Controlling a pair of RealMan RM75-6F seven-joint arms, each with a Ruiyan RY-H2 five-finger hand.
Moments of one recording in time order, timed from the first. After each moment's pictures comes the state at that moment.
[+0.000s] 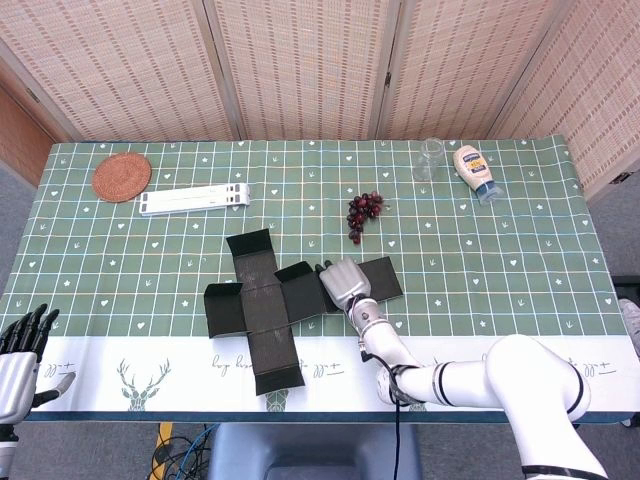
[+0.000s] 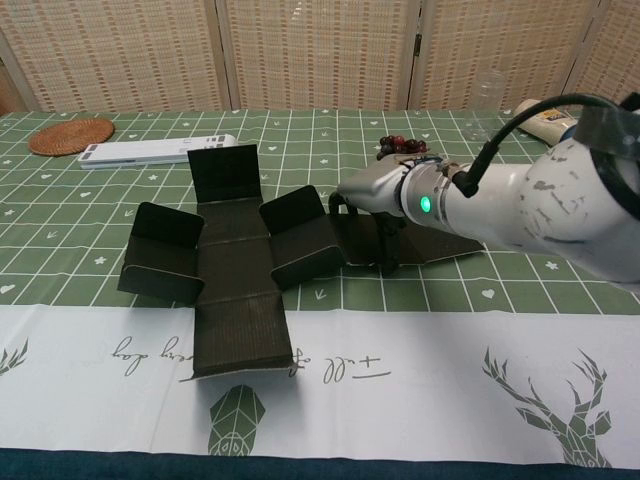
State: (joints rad) left arm -0.05 -1.16 -0.02 -1.56 1.47 1.48 0.04; right arm 1.25 -1.71 0.07 -1.37 -0.36 0.90 -0.96
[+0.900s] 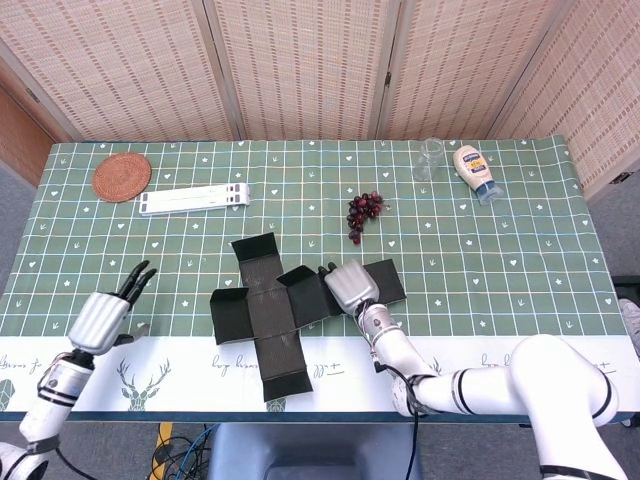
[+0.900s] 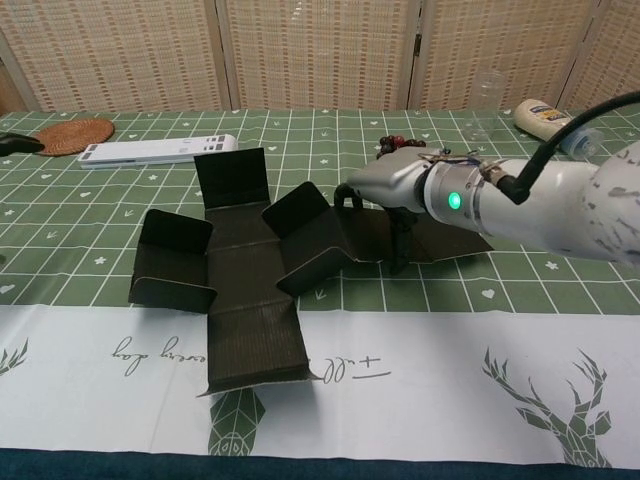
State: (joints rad) left arm -0.38 -1.48 -0.06 -1.01 1.67 1.31 -0.22; right arm 1.18 -1.65 0.06 -1.49 -0.48 0.96 -0.90
